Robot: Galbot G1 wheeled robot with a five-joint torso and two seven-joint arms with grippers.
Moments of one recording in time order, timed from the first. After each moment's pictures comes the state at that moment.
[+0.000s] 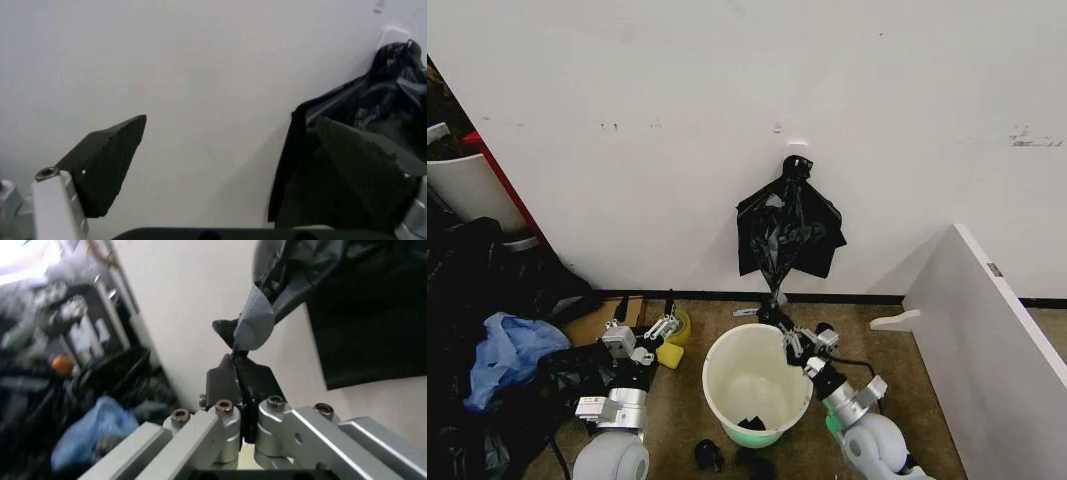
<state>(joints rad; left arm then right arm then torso) 1.54 -1.34 -0.45 -2.02 -0.36 -0.35 -0.06 -1.36 1.22 0.17 1.71 0.56 0.34 -0.44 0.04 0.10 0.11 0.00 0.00</state>
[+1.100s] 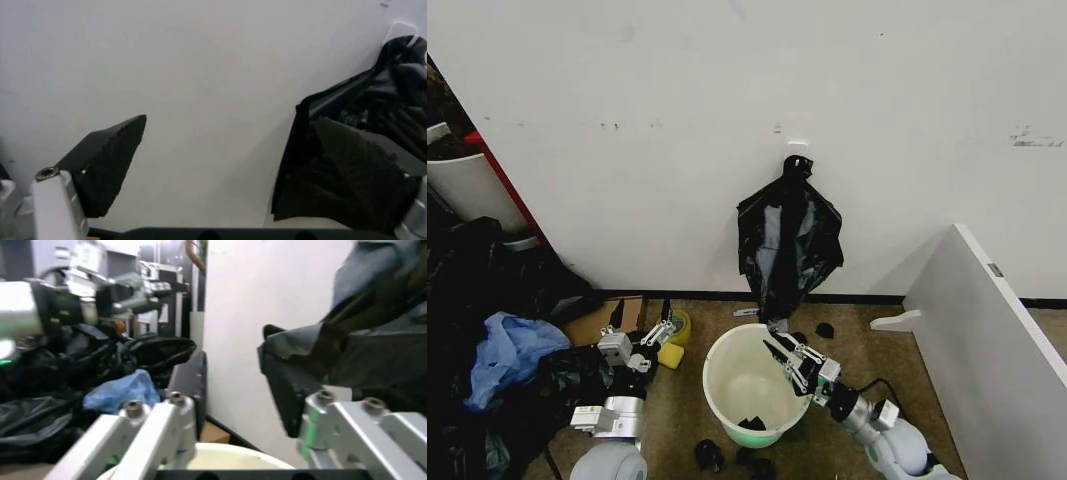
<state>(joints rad) 1.58 -1.37 -0.45 -2.04 -0.34 -0.35 -0.07 -1.38 1.14 0.27 1.68 0.47 0.61 -0.76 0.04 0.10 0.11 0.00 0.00</state>
